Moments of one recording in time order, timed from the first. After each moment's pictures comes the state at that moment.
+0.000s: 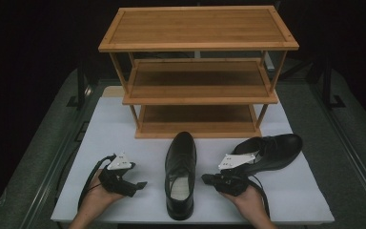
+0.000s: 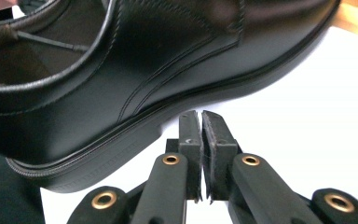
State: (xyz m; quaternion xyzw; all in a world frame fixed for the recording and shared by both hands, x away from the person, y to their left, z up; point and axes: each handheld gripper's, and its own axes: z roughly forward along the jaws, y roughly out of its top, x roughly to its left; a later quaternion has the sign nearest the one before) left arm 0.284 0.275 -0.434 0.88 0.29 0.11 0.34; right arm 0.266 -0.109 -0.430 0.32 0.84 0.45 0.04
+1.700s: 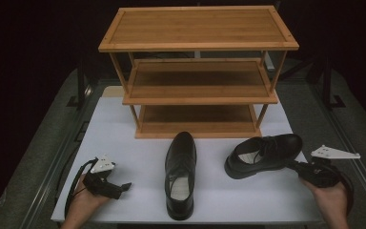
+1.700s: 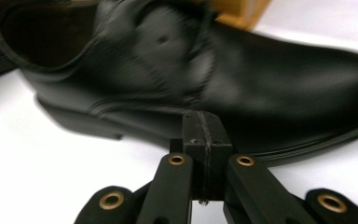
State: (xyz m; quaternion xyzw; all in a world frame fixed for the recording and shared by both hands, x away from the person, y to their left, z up) left arm 0.280 0.316 -0.452 0.86 0.34 0.14 0.34; right arm 0.261 -0.325 -0.411 0.49 0.75 0.41 0.17
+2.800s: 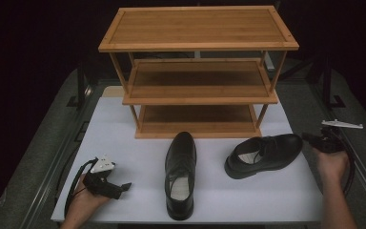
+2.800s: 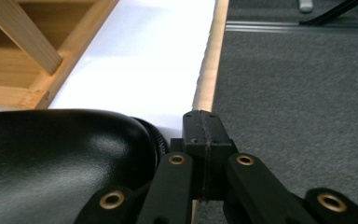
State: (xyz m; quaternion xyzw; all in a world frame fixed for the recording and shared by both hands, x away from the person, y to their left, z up) left arm 0.280 0.316 -0.452 0.86 0.34 0.14 0.34; right arm 0.366 -0.395 -0.442 0.61 0.67 0.36 0.21
